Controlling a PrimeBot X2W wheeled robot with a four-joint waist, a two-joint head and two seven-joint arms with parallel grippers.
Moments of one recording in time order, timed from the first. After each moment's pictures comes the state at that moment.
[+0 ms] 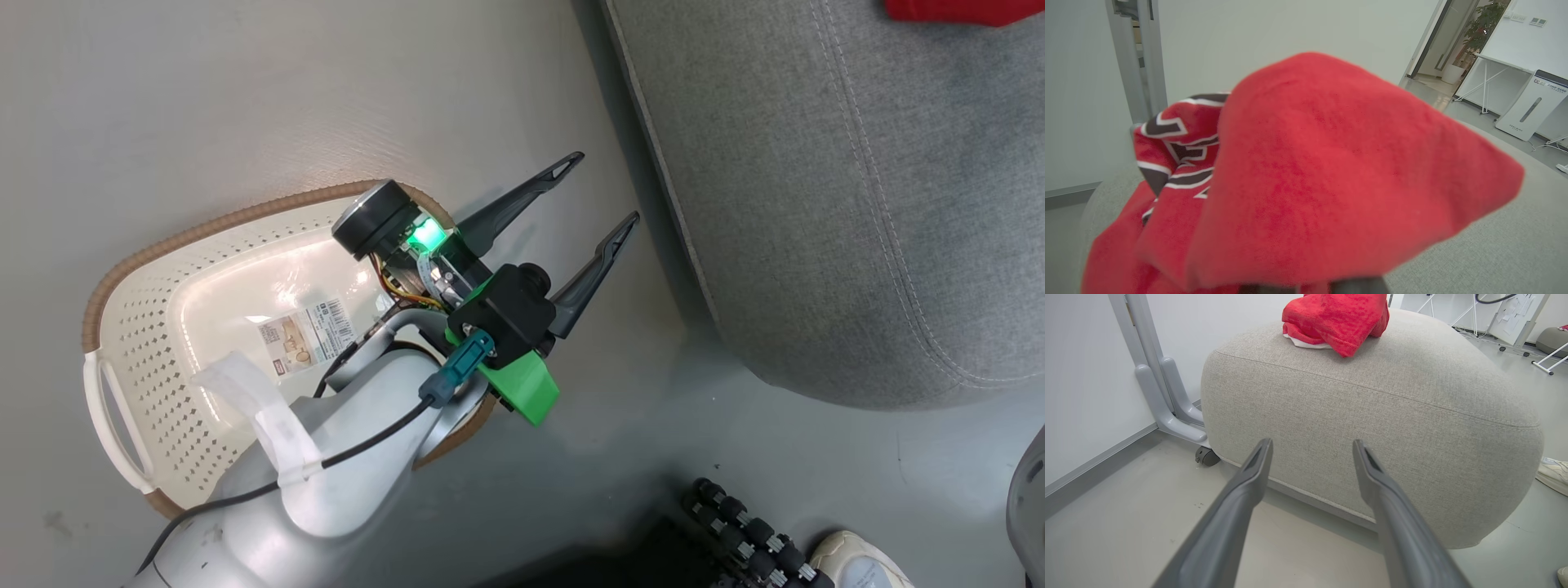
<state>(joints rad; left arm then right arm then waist) -0.72 0.19 -0.81 0.24 -0.13 -0.08 -0.20 -1.01 -0.20 -0.47 0.58 -0.01 0.13 -0.26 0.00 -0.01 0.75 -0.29</state>
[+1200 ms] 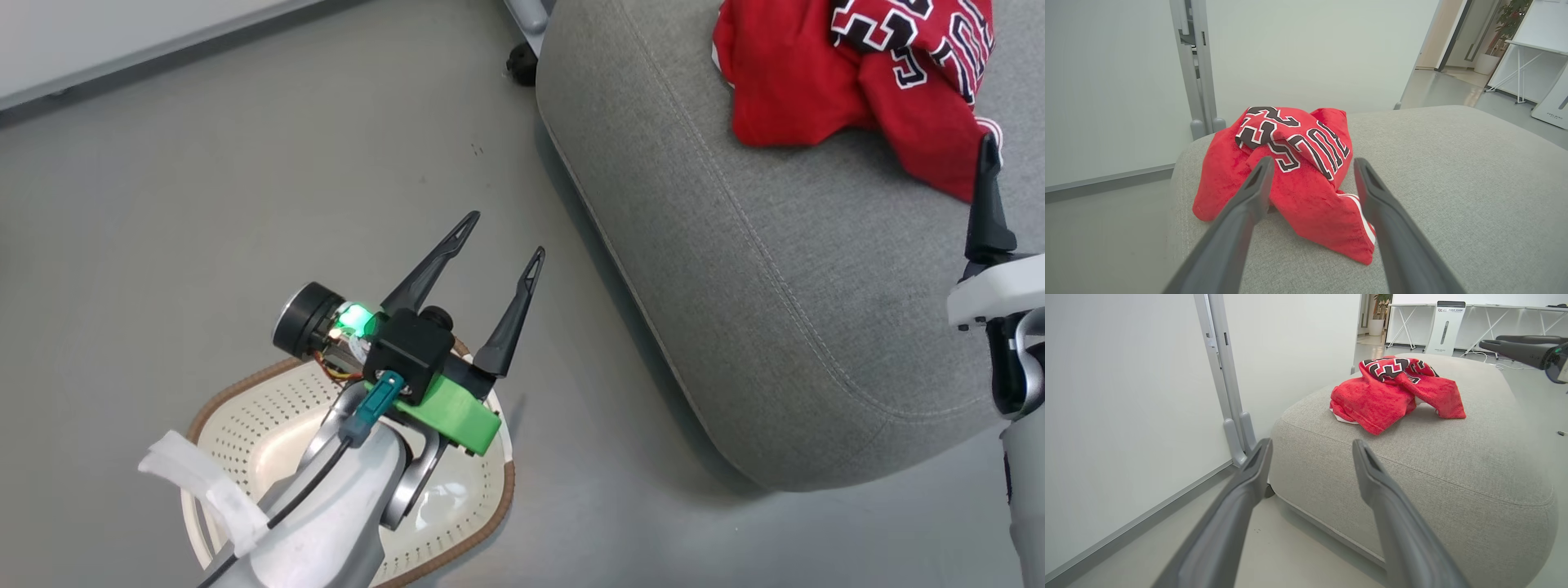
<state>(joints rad) -0.52 0.18 -0.68 0.27 -0.26 0.02 -0.26 -0.53 -0.23 -0.23 0.44 0.16 0.13 -0.26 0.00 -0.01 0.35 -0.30</state>
